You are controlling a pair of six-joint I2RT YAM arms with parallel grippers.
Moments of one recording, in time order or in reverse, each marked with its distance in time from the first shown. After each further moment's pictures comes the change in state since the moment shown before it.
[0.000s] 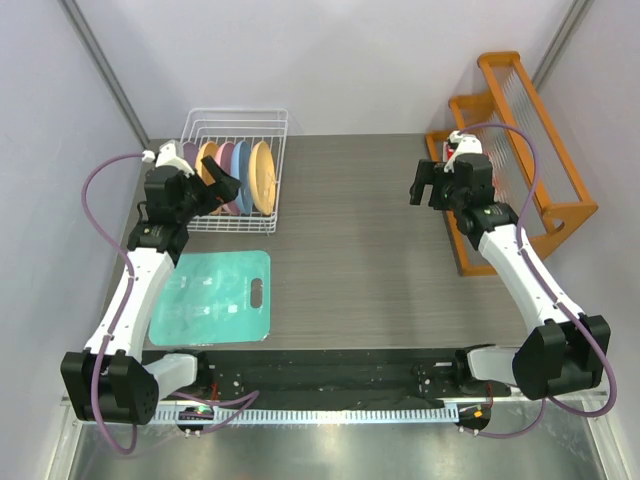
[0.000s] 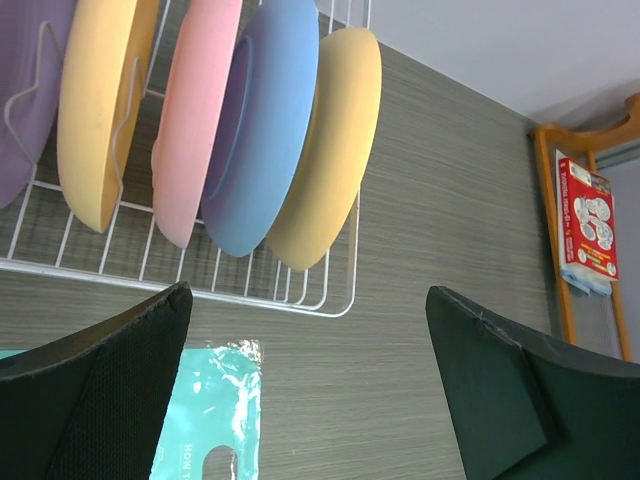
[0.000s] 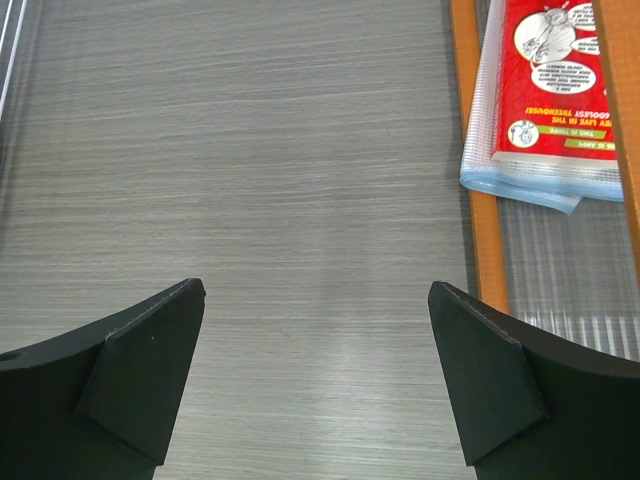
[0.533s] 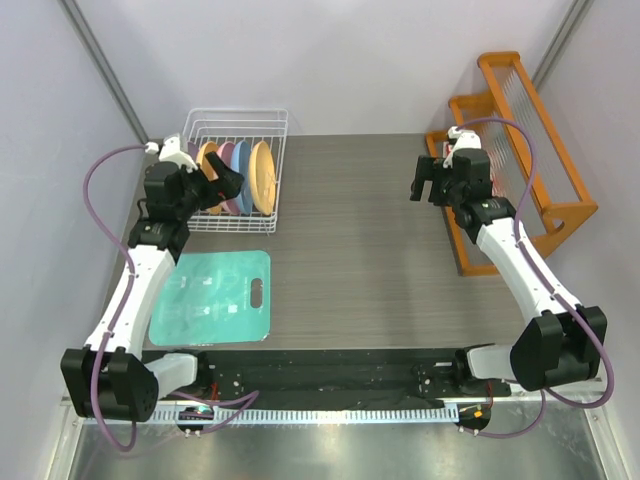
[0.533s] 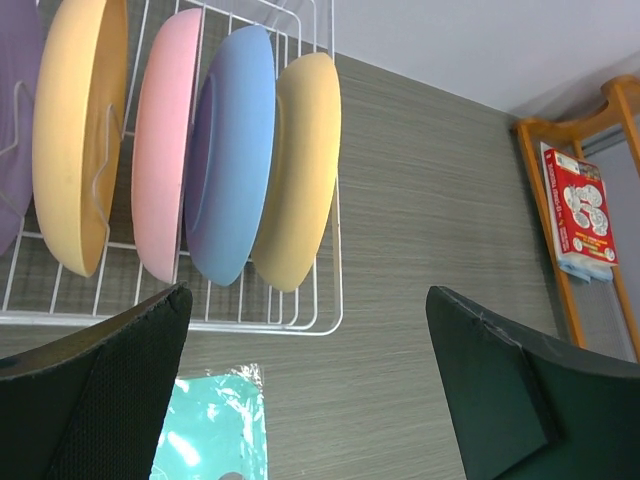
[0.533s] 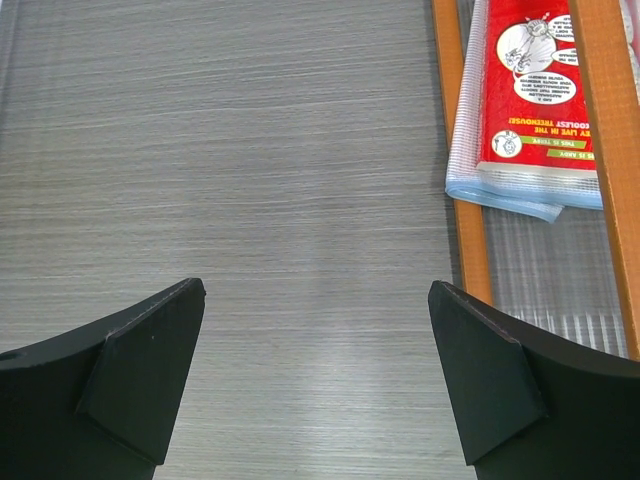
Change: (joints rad) left arm -0.007 0.006 0.012 0.051 0.038 0.056; right arm 0.000 0.042 0.041 -0.003 0.033 -0.017
